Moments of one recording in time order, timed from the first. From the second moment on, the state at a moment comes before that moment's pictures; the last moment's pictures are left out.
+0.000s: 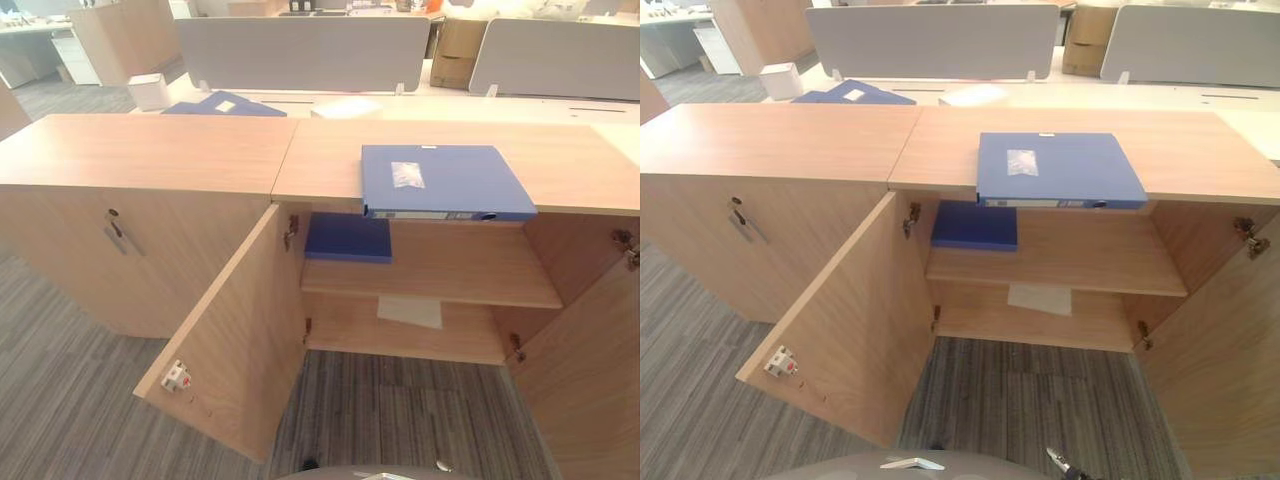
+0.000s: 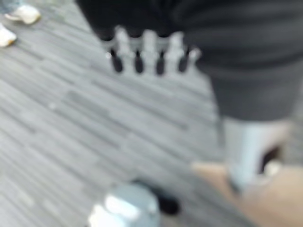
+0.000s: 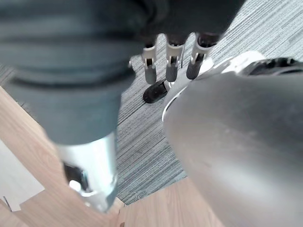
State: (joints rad) left arm 0.08 0.23 -0.13 1.25 -0.59 0.30 0.08; right arm 0.02 -0.24 0.15 1.30 0.96 0.40 0.30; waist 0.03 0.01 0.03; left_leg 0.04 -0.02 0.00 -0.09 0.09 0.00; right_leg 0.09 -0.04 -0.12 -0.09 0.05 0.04
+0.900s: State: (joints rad) left arm 0.01 0.25 -0.05 1.32 -0.66 0.29 0.14; right arm 0.04 -0.20 0.08 1.30 0.92 0.44 0.31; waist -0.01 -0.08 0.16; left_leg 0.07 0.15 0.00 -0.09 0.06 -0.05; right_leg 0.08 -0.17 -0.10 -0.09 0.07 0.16
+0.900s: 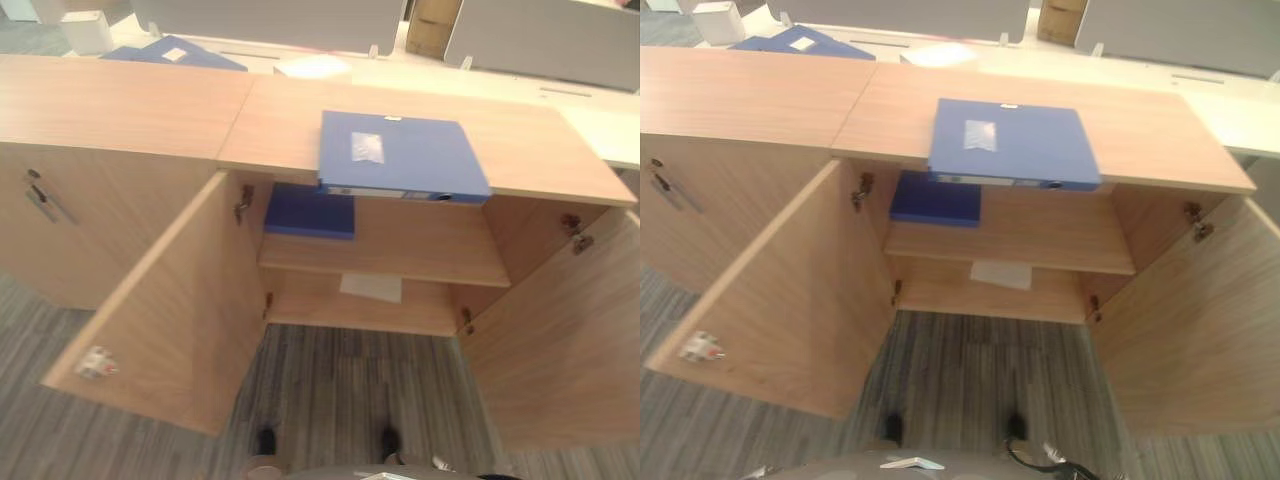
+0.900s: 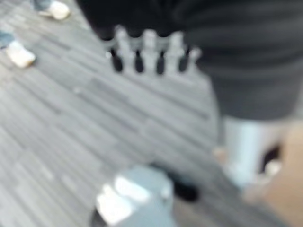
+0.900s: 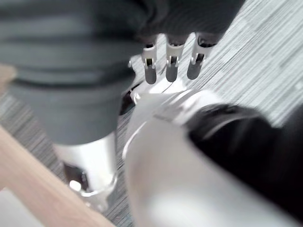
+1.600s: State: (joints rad) left arm -0.01 0.17 -0.08 1.30 -0.70 0.24 0.16; right arm -0.02 -0.31 0.08 1.27 0.91 0.44 0.35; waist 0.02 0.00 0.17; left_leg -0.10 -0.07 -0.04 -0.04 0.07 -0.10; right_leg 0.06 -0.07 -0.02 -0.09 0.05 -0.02
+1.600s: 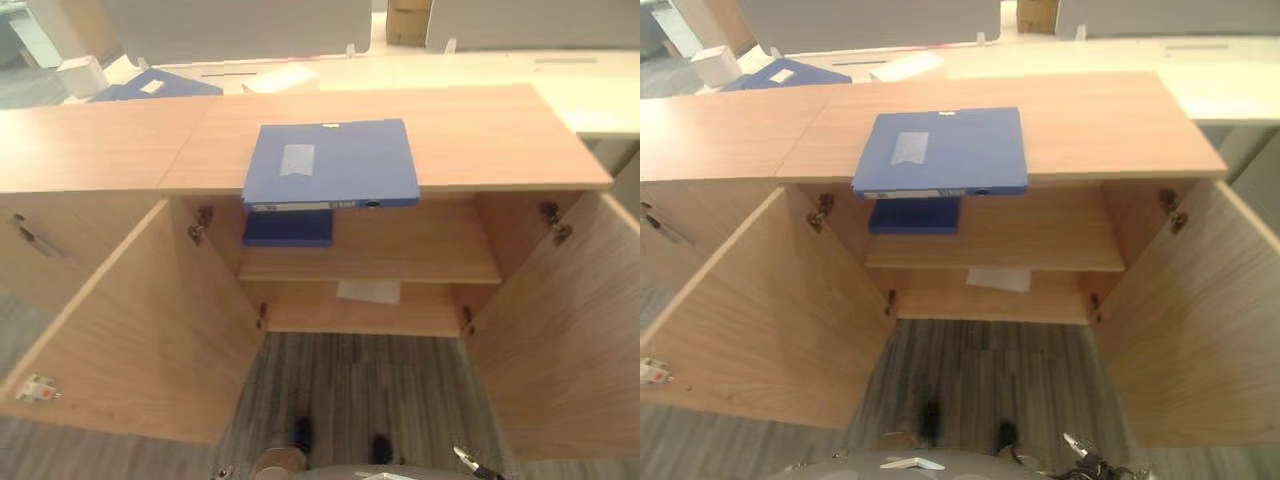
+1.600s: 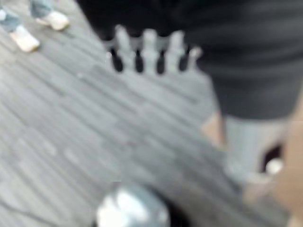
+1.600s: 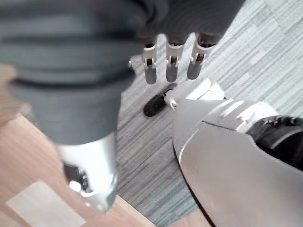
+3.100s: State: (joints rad) left arm -0.01 0.32 -0.32 0.39 -0.80 0.07 0.26; right arm 0.09 -0.25 0.15 1.17 1.00 0.42 0.29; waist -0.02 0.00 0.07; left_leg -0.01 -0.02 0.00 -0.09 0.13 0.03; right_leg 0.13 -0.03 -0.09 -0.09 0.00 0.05
